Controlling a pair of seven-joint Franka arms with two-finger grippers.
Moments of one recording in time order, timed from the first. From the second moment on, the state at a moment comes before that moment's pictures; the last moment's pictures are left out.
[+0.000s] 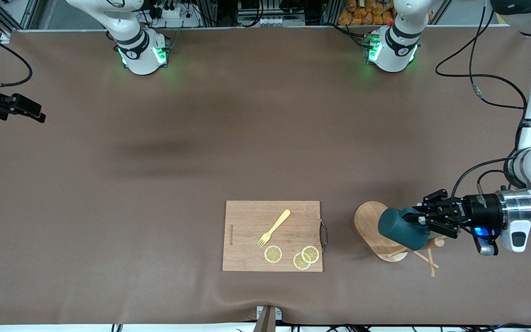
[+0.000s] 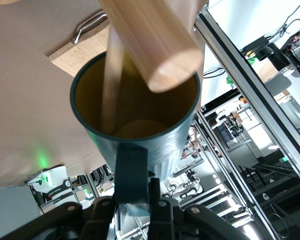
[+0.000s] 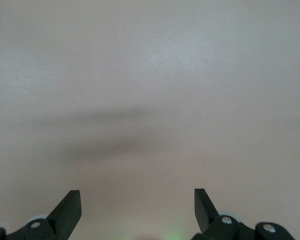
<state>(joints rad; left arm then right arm) 0.59 0.84 -0.77 -1.28 -0.69 1.83 -0.77 -0.07 -0.08 -0.02 -1.74 -0.01 1.58 -0.01</state>
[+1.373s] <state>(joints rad) 0.62 0.90 -0.74 -1.28 -0.80 1.81 -0.69 -0.07 -0.08 -0.02 -1.74 -0.01 1.58 -0.01</state>
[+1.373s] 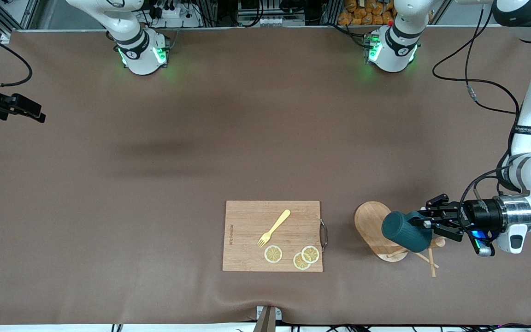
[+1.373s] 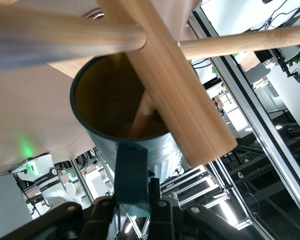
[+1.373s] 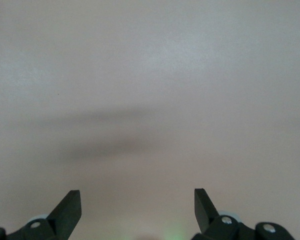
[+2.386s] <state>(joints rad) 0.73 0.87 -0.78 -1.26 -0.83 1.67 -0.74 -0.07 -0.08 -0.02 -1.74 -0.01 1.58 -0.01</state>
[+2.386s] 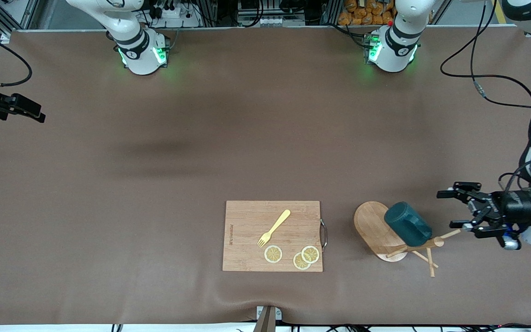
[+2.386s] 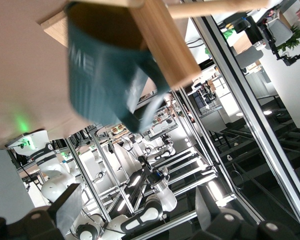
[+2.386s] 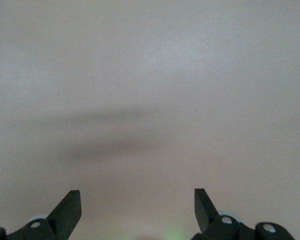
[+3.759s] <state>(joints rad) 0.72 0.44 -0.96 -1.26 0.07 1.59 -0.74 -0.07 -0.08 -0.03 -1.74 -0.01 1.57 -0.01</state>
